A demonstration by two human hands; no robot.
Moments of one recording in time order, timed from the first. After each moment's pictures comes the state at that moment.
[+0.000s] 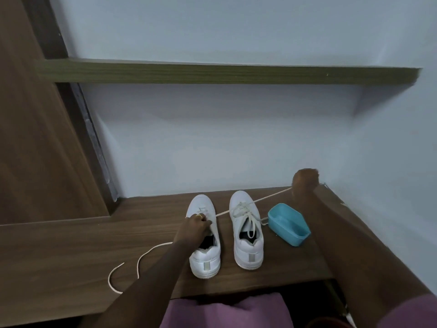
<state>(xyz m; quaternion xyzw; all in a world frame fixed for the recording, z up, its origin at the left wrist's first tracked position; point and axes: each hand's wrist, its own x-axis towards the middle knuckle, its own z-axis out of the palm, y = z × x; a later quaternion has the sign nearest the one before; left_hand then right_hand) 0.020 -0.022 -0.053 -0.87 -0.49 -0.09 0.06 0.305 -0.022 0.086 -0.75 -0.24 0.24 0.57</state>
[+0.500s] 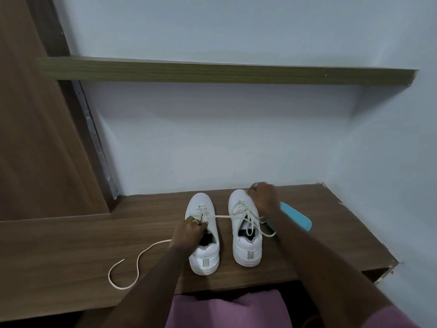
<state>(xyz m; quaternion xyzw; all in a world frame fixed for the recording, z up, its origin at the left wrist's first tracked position) 0.014 -0.028 -0.071 -0.87 -0.47 -0.11 0.10 0.242 -0.023 0.035 -0.76 -0.59 0.12 0.25</state>
